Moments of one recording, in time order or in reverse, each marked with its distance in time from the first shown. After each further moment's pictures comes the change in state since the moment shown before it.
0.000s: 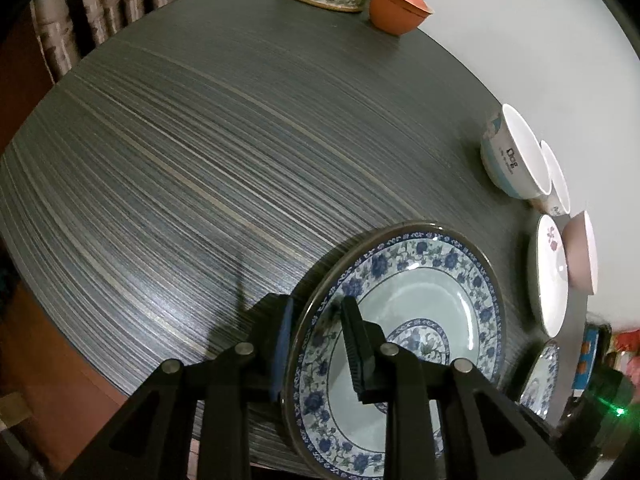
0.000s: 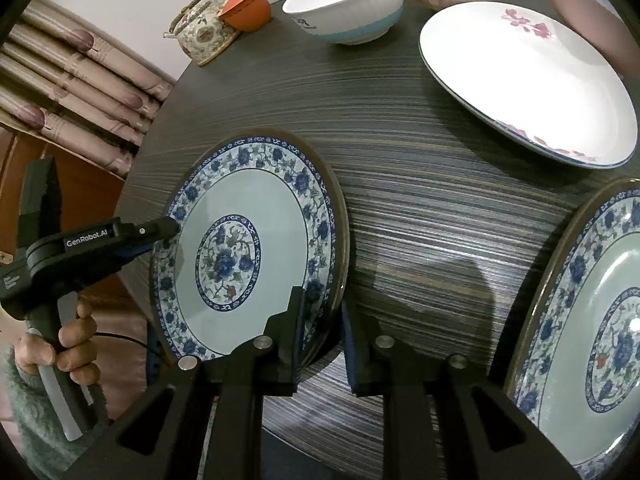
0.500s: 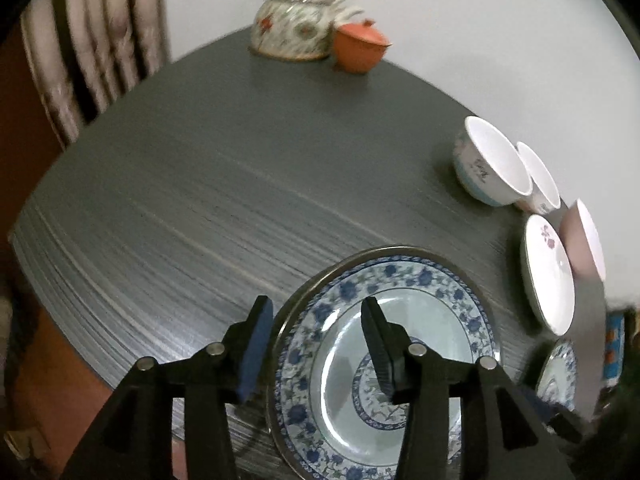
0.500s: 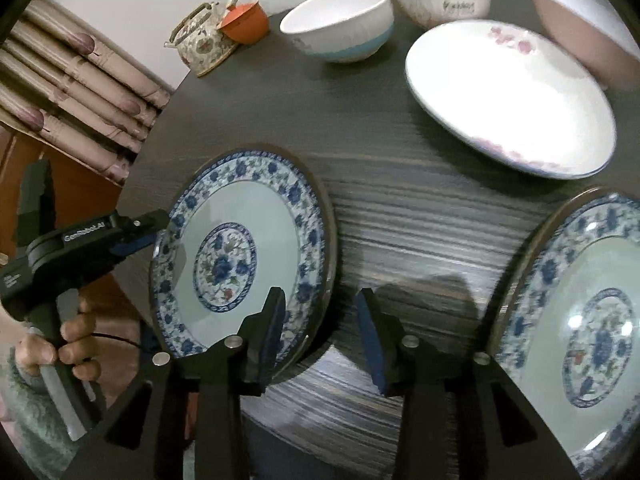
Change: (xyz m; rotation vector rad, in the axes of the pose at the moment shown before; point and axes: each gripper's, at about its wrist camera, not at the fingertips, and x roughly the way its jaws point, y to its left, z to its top) left arm -0.029 -0.030 -0.015 0.150 -0.194 0.081; right arm -0.017 -0.002 -0.006 -0.025 -0.061 -0.052
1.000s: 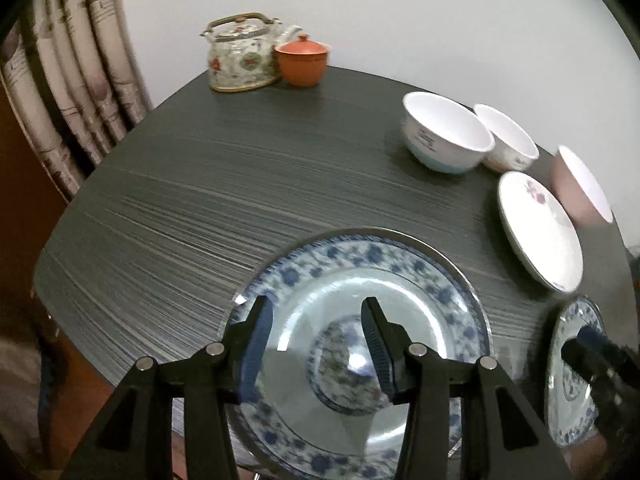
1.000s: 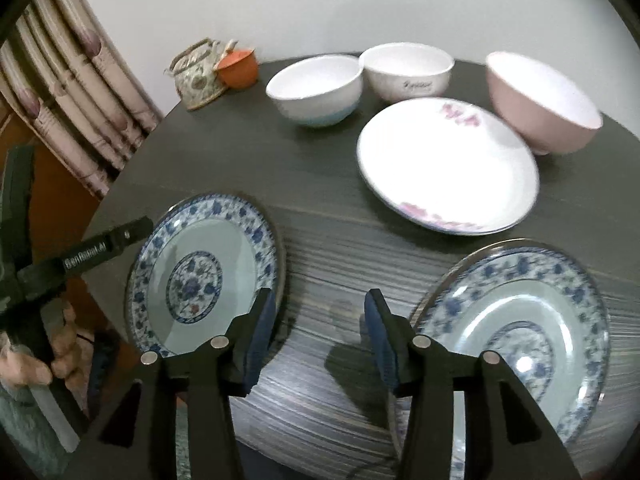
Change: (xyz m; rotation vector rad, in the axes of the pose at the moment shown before) left arm -0.012 -0.063 -0.026 0.168 -0.068 0.071; right arm -0.049 -0.009 -0.004 -0.088 -0.187 -0.151
